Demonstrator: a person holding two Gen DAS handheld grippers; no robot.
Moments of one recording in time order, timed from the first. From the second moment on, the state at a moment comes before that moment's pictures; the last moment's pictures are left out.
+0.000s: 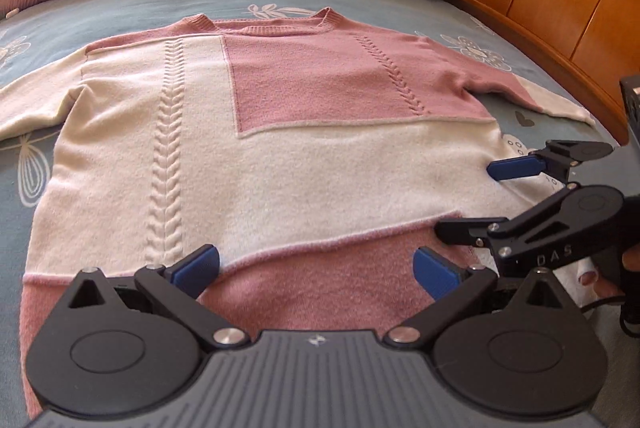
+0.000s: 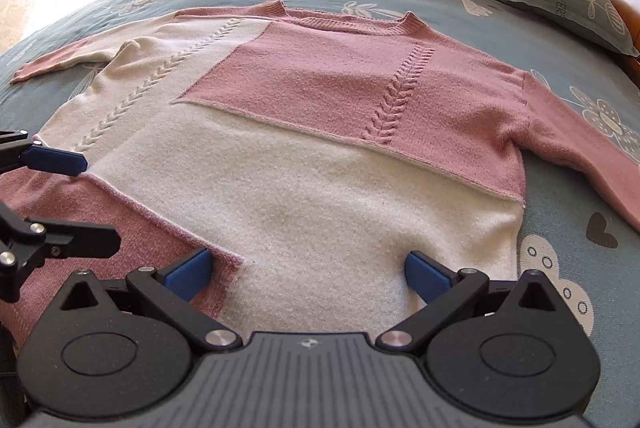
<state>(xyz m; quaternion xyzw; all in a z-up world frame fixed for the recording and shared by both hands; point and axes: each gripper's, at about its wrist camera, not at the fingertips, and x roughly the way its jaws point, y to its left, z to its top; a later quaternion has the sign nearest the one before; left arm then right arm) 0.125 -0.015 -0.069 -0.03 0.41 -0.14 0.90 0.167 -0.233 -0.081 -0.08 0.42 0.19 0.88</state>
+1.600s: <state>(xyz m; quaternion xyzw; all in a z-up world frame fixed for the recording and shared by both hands) 0.190 0.073 -0.014 -0.12 0.41 -0.11 0.90 0.103 -0.231 -0.088 -0.06 0.37 0.11 0.92</state>
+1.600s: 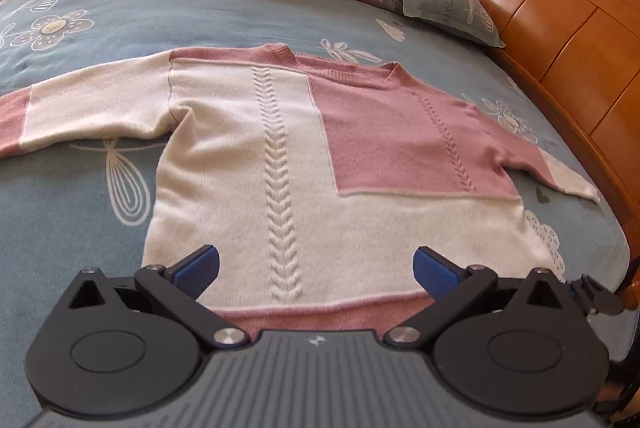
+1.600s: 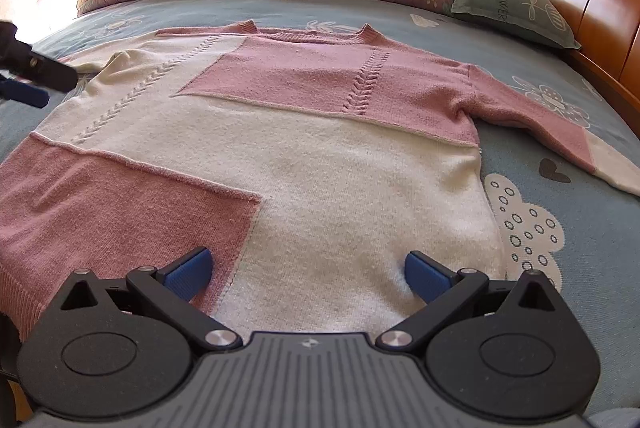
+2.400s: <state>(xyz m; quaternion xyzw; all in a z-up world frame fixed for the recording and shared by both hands) 0.311 0.104 -0.048 -0.25 0.39 -0.06 0.88 0.103 -0.231 -0.089 -0.07 0.37 0.12 0.92</state>
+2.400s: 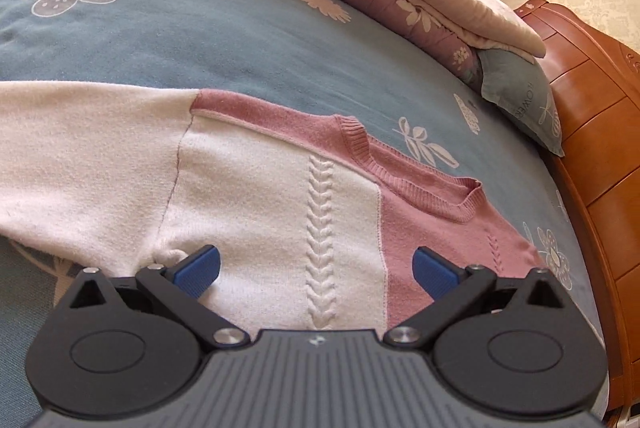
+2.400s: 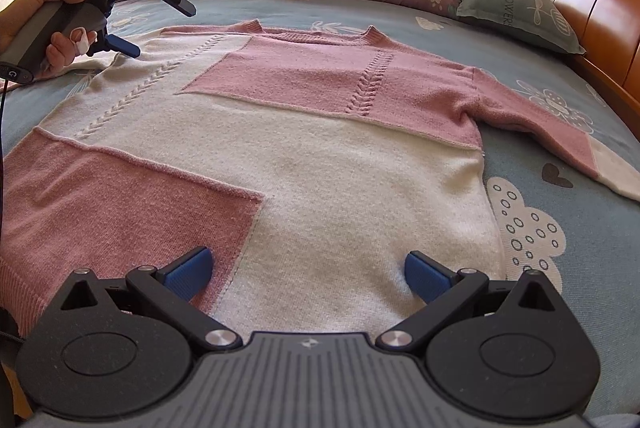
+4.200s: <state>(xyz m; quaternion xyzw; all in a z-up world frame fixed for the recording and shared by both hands) 0.069 0.007 -0.073 0.01 0.43 -0.08 0.90 0.099 -0.231 -0.092 -0.07 0.35 0.12 0.93</state>
